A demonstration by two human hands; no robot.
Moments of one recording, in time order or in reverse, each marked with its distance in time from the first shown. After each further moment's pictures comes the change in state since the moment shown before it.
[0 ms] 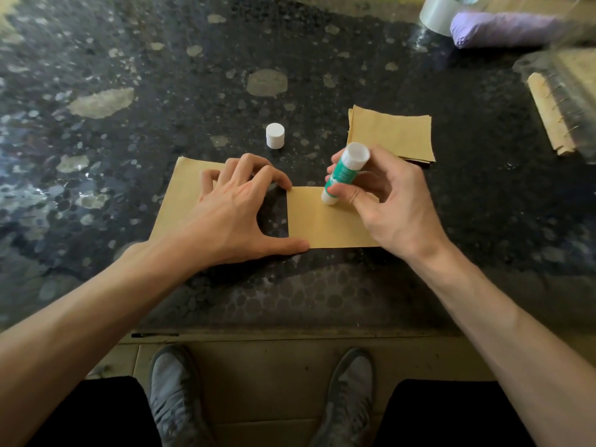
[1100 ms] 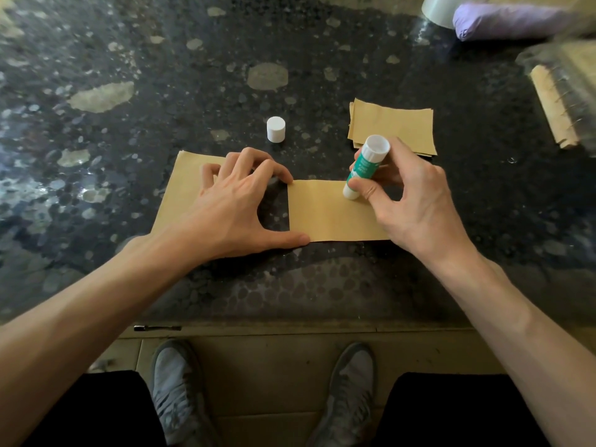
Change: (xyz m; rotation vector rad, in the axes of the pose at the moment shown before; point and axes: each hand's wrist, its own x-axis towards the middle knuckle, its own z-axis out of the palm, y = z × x) left_hand -0.001 -0.001 0.000 -0.005 0.003 0.003; right_hand -0.010 -0.003 -0.014 -0.333 0.050 -0.004
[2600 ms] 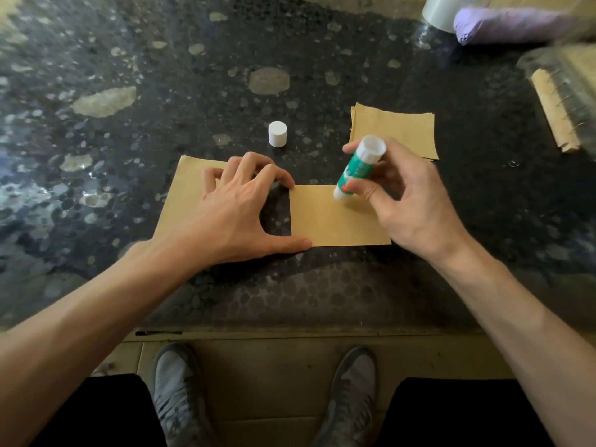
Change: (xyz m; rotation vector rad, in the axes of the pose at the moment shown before) left_hand 0.001 0.000 0.000 0.017 0.000 -0.004; right_hand 0.008 -0.001 -0.001 0.213 -0.080 -0.057
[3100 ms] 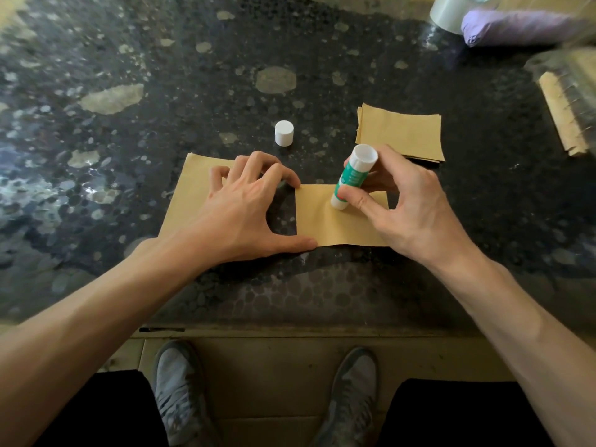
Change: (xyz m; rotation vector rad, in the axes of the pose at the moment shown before) left_hand -0.001 0.000 0.001 -0.006 0.020 0.008; right_hand -0.002 -0.006 0.006 -0.204 -0.040 -0.007
